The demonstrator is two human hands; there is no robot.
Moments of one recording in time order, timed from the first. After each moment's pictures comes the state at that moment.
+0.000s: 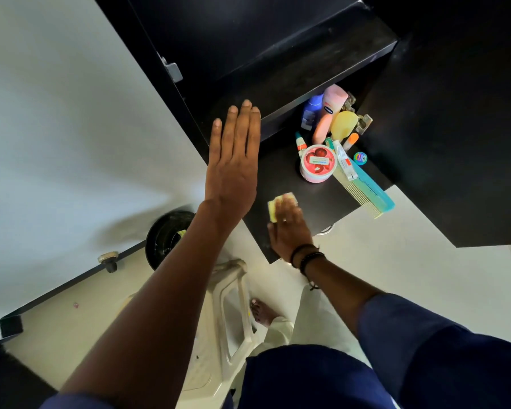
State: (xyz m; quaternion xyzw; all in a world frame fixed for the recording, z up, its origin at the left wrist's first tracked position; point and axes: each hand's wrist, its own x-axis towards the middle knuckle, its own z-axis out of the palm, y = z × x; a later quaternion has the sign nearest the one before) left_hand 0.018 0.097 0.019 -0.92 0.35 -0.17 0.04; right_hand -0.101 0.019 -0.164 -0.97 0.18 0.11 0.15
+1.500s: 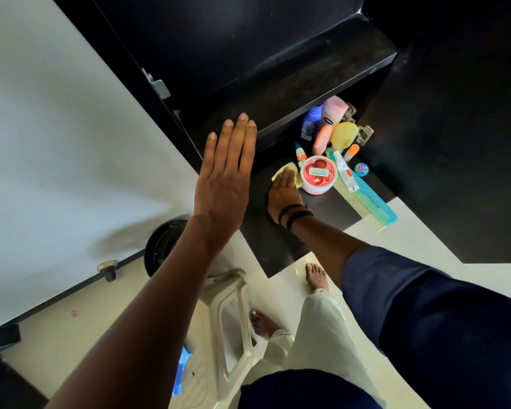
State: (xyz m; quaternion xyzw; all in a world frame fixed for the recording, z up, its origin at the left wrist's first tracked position) left_hand 0.022 0.102 0.021 -0.91 0.37 -0.16 0.04; right_hand 0.005 -0.024 -0.149 -0.96 0.16 0.21 0.04
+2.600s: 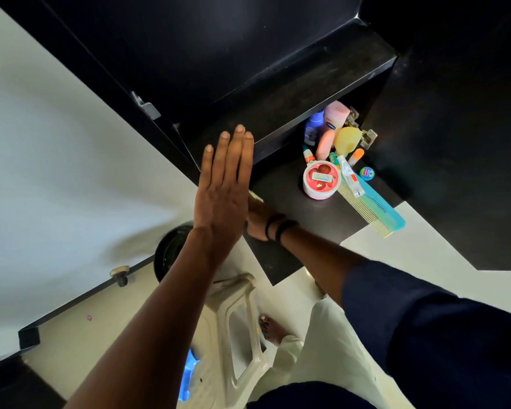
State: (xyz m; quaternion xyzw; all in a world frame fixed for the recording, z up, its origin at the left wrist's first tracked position) left_hand 0.017 0.098 0.028 -0.92 0.36 -0.13 0.05; right_hand 0.012 0.013 -0.170 -0.95 -0.02 0.19 0.26
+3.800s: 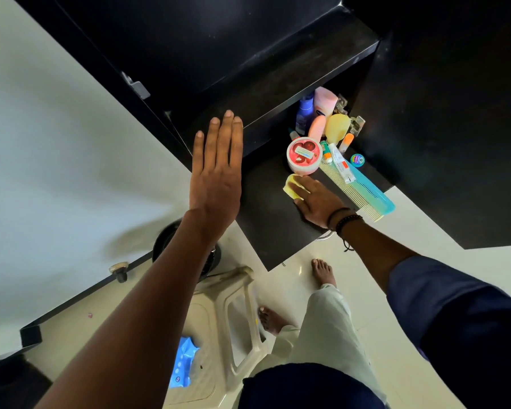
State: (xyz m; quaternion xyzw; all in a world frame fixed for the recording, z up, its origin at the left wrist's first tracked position) left_hand 0.012 0.097 0.029 -0.93 0.35 -0.12 0.05; right_hand -0.072 -0.109 -0.160 -0.97 0.02 0.13 0.19
